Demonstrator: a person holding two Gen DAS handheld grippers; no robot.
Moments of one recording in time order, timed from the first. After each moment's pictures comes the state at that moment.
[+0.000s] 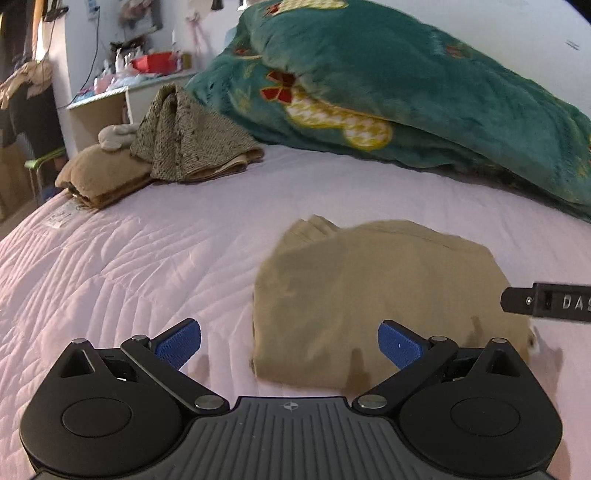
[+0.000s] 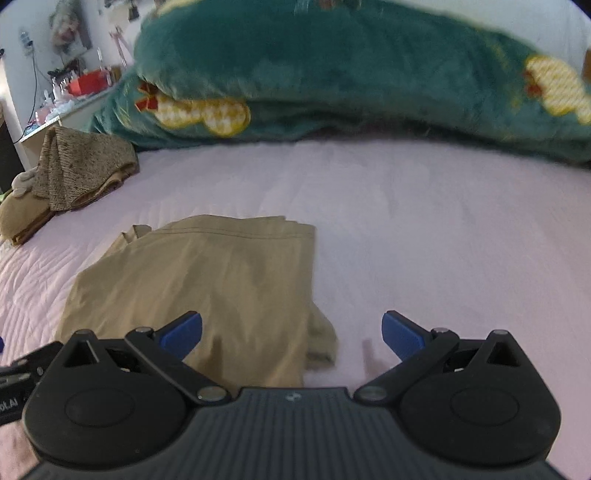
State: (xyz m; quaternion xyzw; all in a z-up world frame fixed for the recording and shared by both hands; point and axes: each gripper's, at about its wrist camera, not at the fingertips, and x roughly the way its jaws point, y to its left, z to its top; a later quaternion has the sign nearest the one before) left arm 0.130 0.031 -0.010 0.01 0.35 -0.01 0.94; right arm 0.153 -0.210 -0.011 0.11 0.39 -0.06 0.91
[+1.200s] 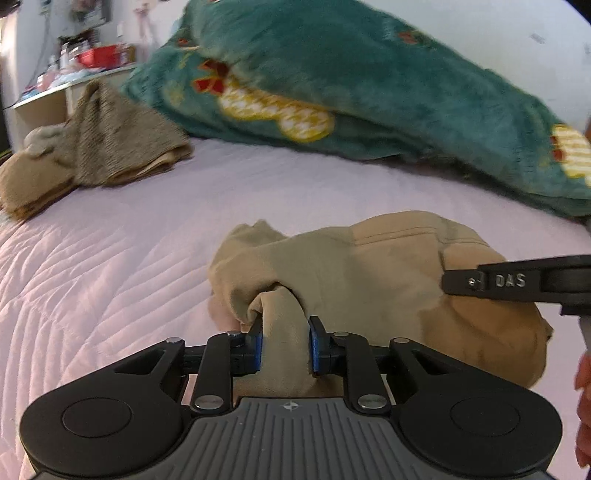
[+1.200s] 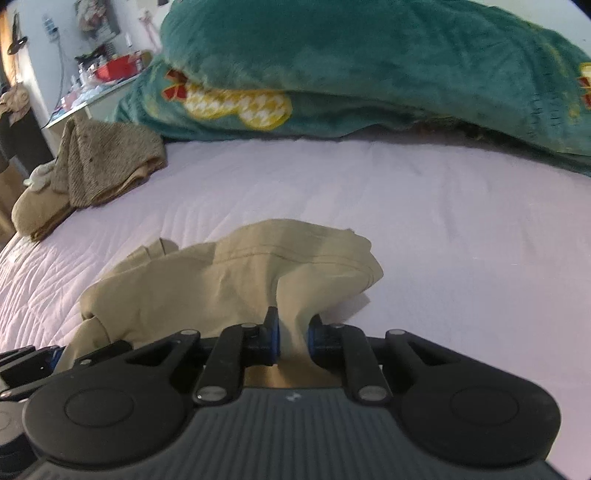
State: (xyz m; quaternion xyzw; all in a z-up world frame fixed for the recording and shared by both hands) left arm 0.150 -0.010 -0.019 0.01 0.34 -0.12 0.93; right arm 0.178 -0.208 0.006 0.09 0.39 -0.03 0.92
